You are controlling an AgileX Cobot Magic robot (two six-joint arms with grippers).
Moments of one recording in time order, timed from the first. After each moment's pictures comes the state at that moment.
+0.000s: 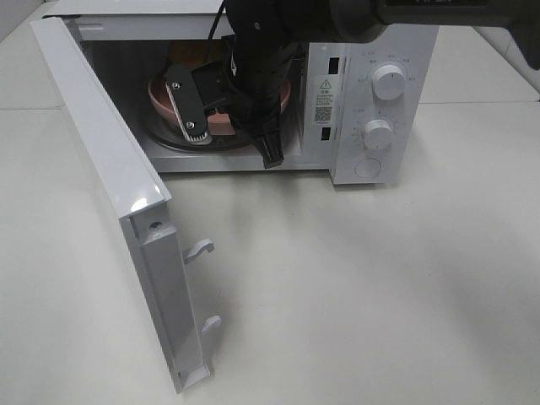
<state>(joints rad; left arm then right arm) 0.00 0.00 -0.51 -0.04 1.06 0.09 0.73 2.22 -1.83 -0.35 0.70 -1.08</state>
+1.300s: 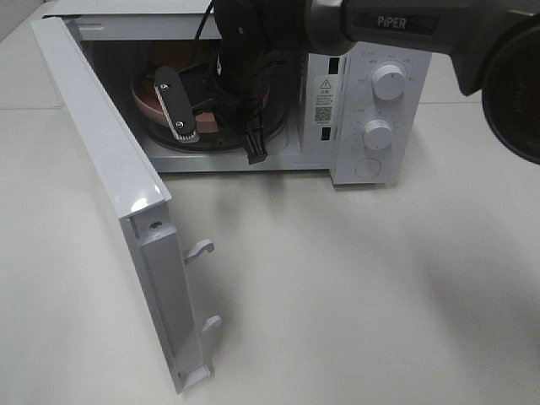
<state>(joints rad) 0.00 0.00 -0.51 -0.04 1.06 0.09 0.72 2.34 -2.00 -0.27 0.70 -1.19</state>
